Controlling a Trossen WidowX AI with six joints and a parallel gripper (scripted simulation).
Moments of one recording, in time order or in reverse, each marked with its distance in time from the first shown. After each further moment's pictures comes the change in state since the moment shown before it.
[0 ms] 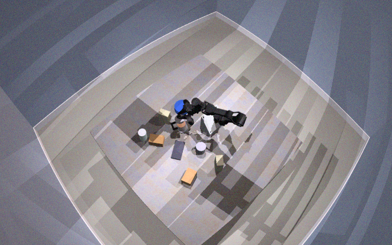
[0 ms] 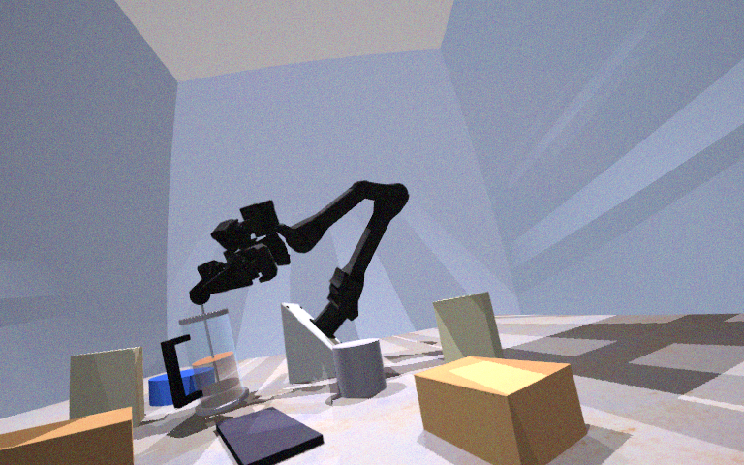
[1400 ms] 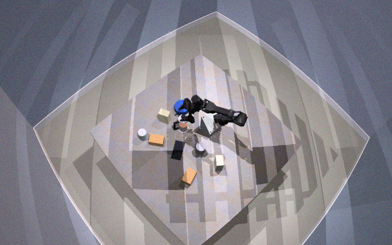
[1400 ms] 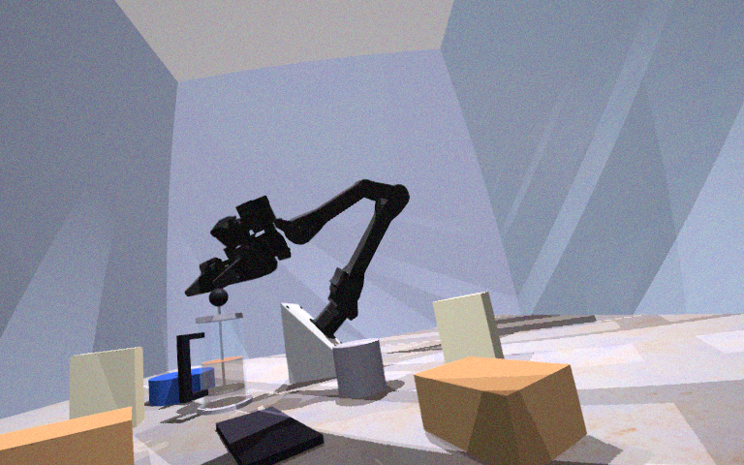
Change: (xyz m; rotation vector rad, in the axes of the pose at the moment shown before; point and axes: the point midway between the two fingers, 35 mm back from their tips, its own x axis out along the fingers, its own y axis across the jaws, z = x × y) arm -0.011 -0.006 0.005 0.032 0.039 -0.005
